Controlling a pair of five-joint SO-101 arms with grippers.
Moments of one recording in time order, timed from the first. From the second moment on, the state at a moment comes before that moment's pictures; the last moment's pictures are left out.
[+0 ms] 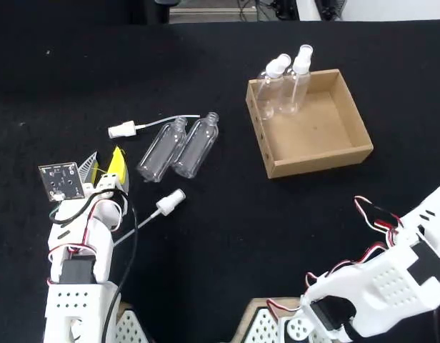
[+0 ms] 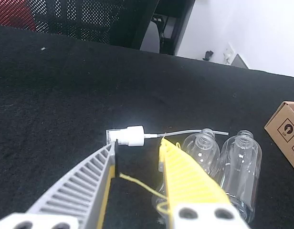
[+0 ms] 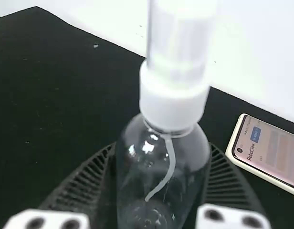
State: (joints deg) left arm -6.9 -88.9 96.7 14.7 8.3; right arm 58.4 17.4 51.1 -43.5 10.0
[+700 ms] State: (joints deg) left arm -6.9 -88.9 96.7 14.7 8.3; right arm 50.7 -10.8 58.0 -35.8 10.1
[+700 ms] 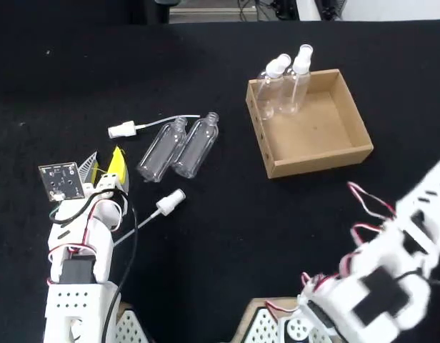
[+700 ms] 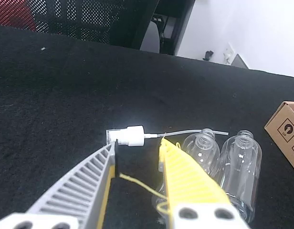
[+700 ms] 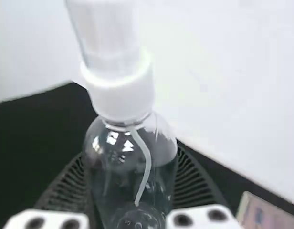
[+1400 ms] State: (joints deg) left arm -6.9 -88.9 96.7 16.0 8.3; right arm 19.9 -0.7 36.6 -12.0 0.7
